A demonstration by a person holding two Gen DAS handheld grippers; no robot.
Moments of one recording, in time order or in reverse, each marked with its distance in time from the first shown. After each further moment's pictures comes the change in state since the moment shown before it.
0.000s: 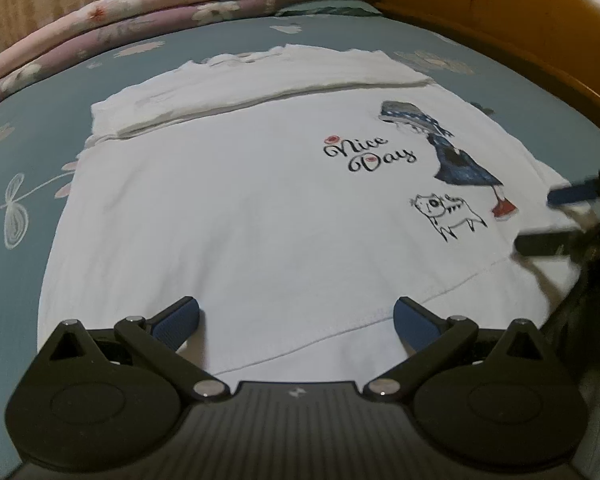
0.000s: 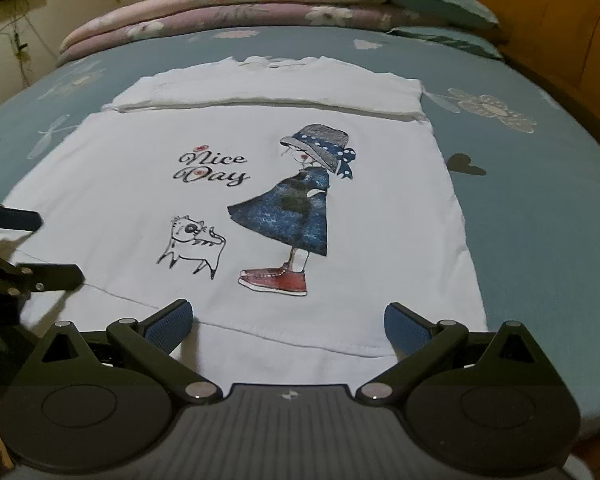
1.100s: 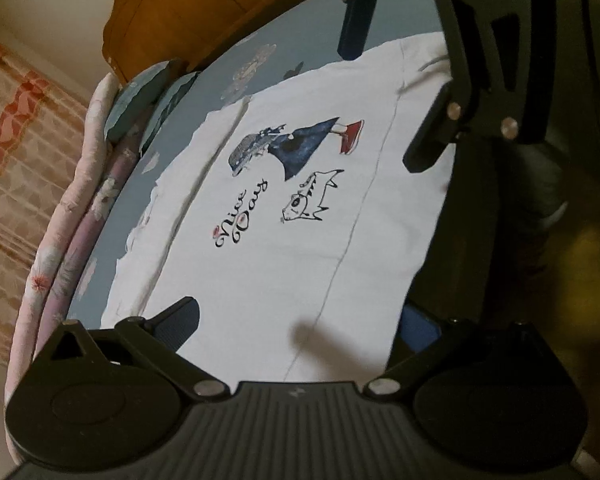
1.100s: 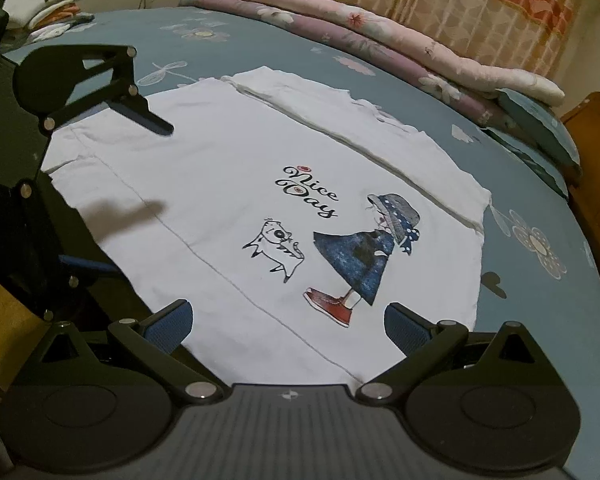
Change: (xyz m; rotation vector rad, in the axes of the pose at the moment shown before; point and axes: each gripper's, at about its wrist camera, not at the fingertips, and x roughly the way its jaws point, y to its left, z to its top) left arm -0.026 -0.101 -0.025 0.905 -0.149 0.136; right arm -0.043 0.057 -0.006 -0.474 -0.054 0.028
